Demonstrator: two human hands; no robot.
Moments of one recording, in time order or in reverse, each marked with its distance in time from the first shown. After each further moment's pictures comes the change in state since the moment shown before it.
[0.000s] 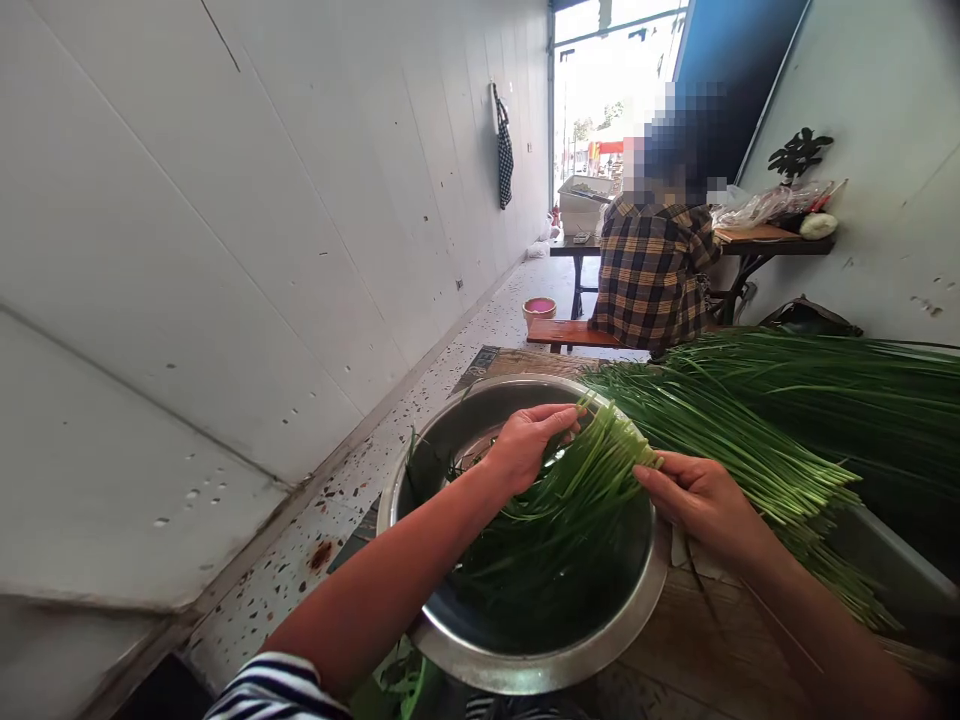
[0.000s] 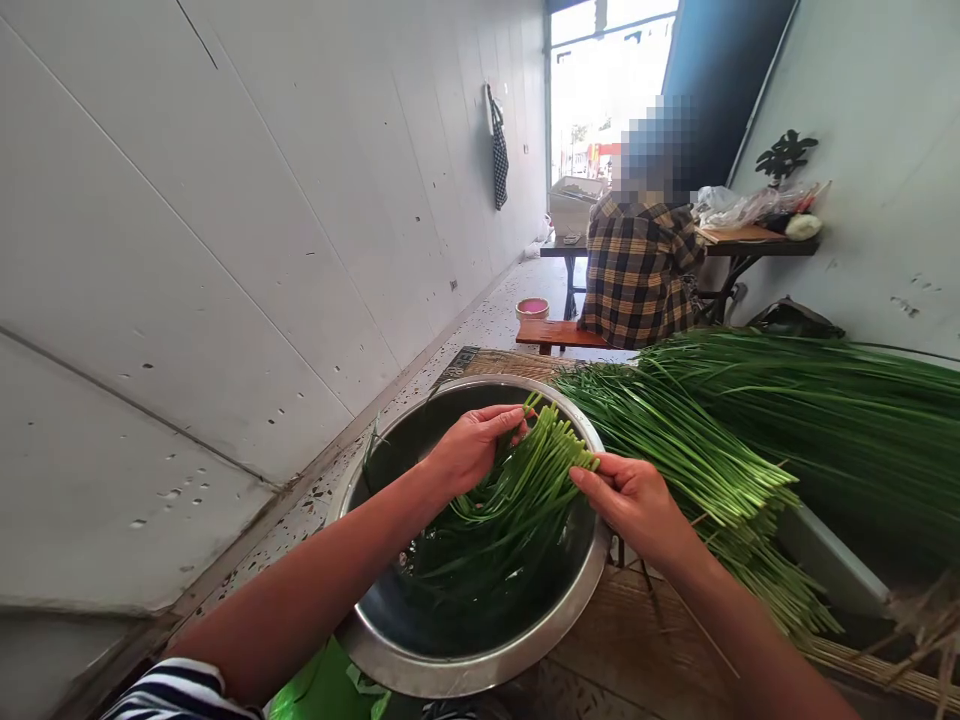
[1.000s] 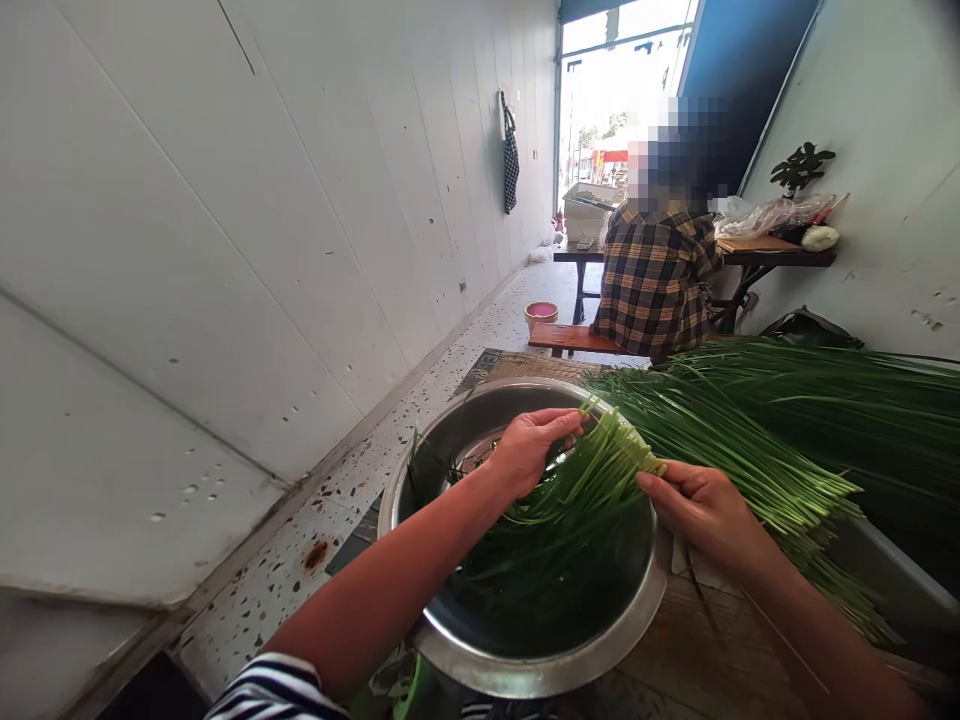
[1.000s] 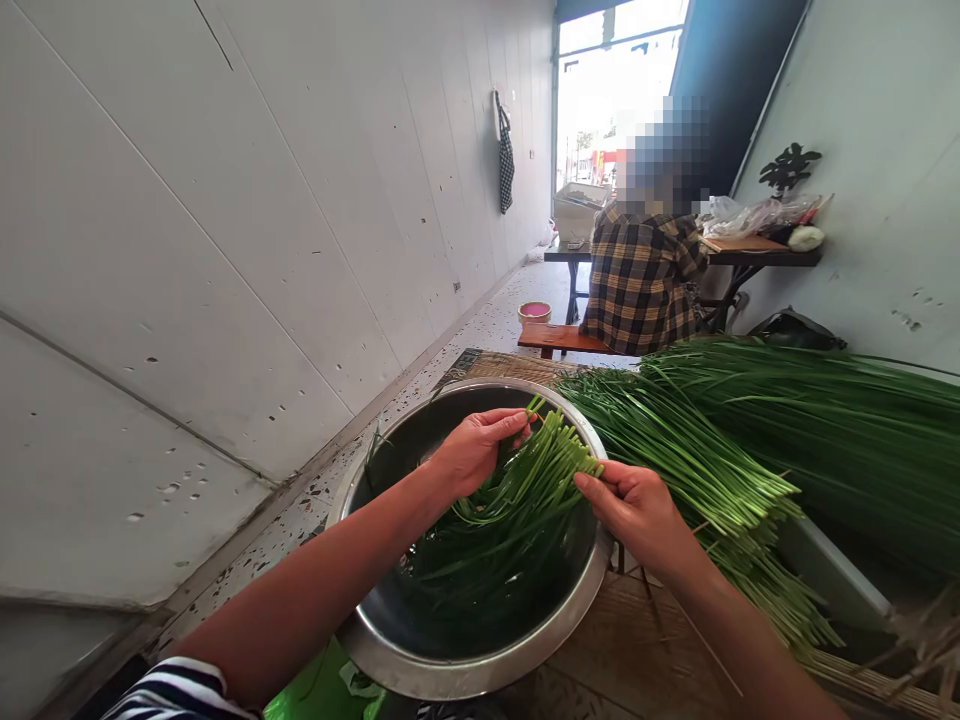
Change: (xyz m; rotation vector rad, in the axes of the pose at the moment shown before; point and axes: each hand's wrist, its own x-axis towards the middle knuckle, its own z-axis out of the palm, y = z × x) left_hand -0.002 0.002 0.001 -0.023 -0.006 0.022; right_hand -0.001 0.005 0.001 0.046 0.002 0.046
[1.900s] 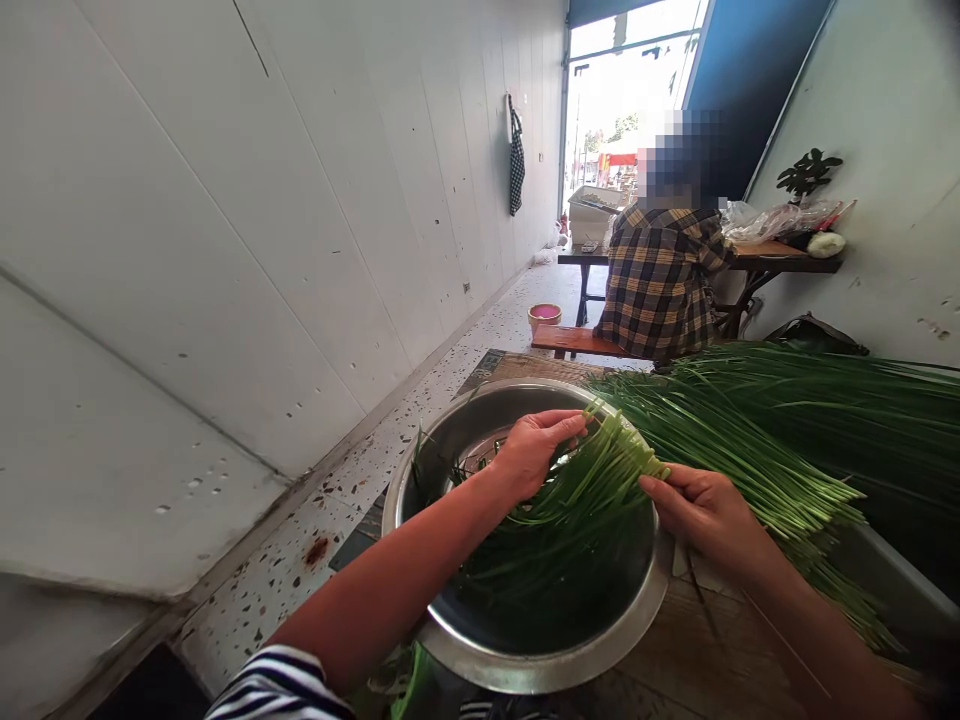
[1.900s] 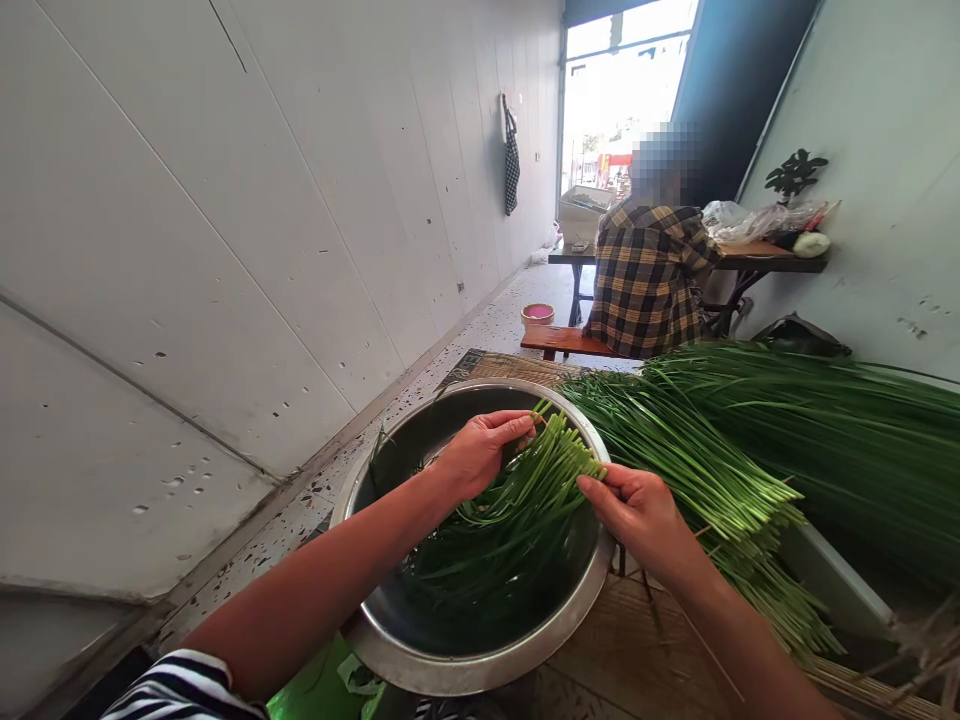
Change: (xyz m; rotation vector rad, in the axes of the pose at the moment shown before) left_hand -0.003 0.000 0.003 -0.031 0.045 -0.034; right_hand 0.000 0.001 -0.001 0.024 -0.001 0.001
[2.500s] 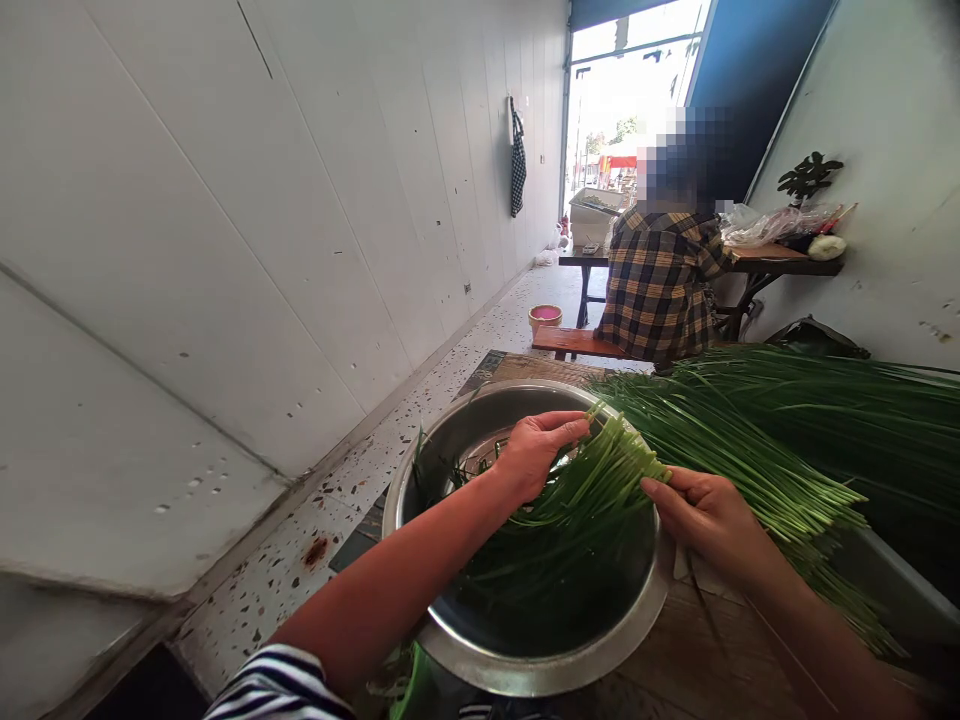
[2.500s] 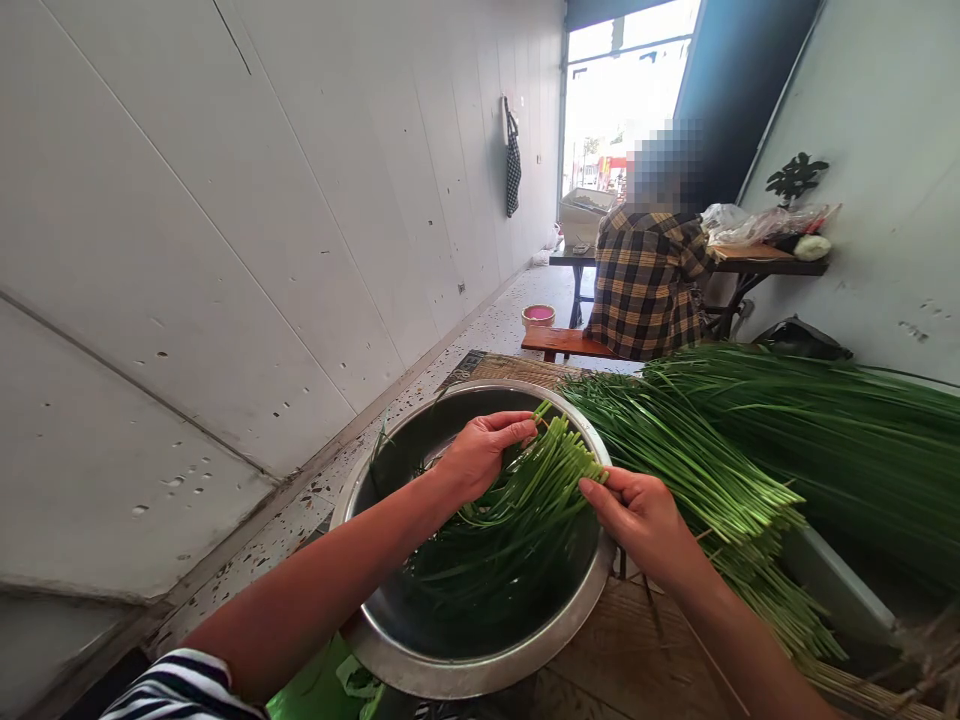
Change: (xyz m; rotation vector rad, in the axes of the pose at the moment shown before) left_hand 0.000 -0.001 0.002 -0.019 0.056 0.016; right_hand -0.002 -0.003 0.001 -0.059 0.017 -0.014
